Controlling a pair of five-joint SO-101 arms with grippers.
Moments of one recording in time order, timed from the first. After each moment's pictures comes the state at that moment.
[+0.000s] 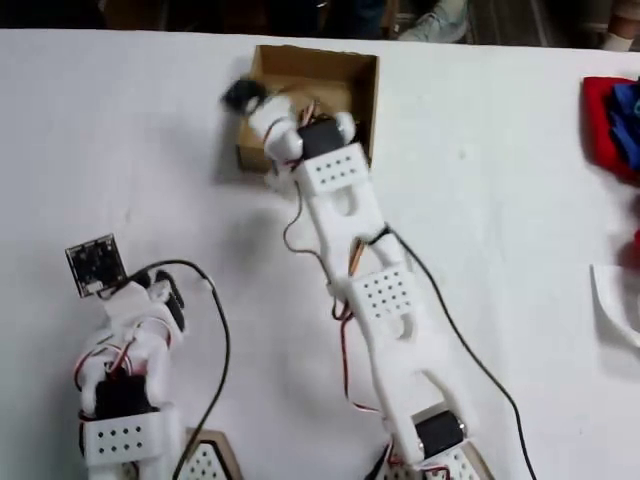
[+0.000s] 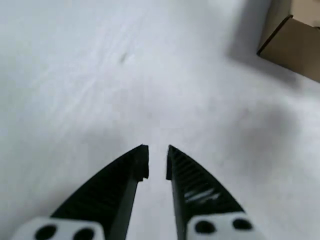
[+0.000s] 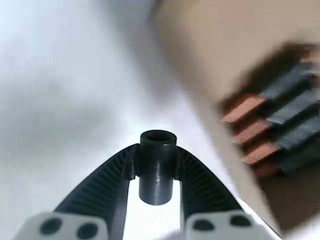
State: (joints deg) left arm -16.8 -94.2 96.0 46.4 14.5; right arm -27.3 68.1 -94.7 100.0 27.9
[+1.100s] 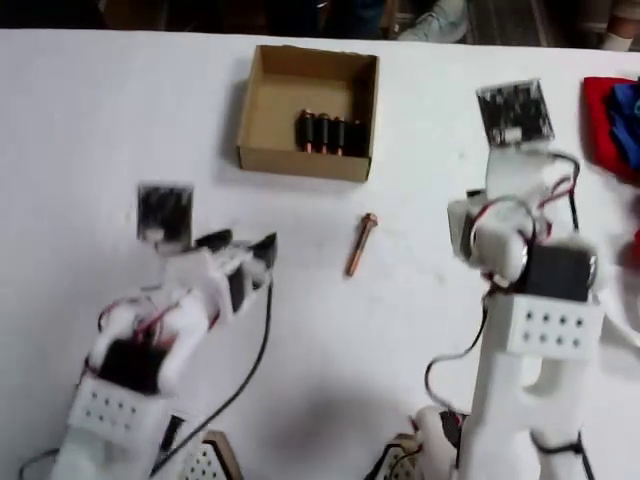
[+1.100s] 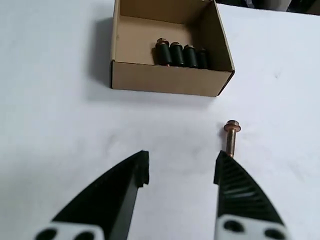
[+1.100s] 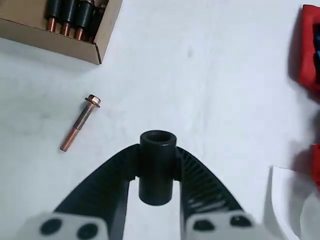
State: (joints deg) left arm 10.7 -65.6 59.2 52.1 16.8; right arm 4.0 -40.7 19.9 79.0 18.1
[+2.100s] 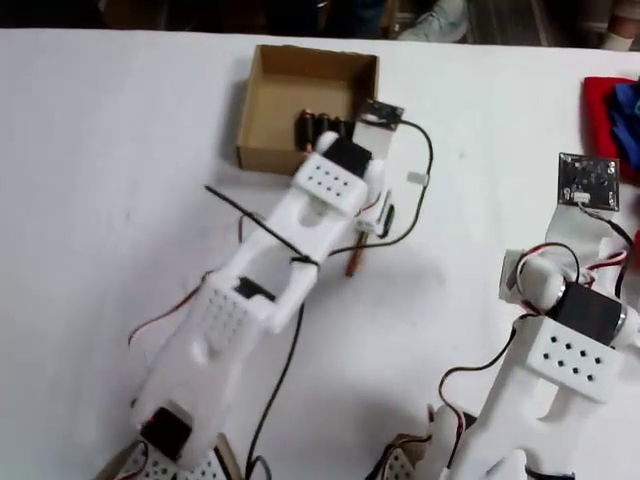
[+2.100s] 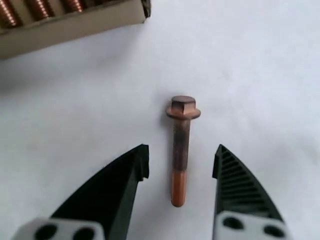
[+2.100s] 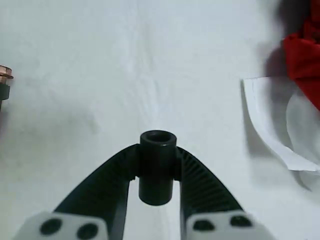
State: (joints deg) left arm 27.1 54.1 -55.5 88.8 16.9; right arm 23.2 -46.6 37.3 74.5 18.1
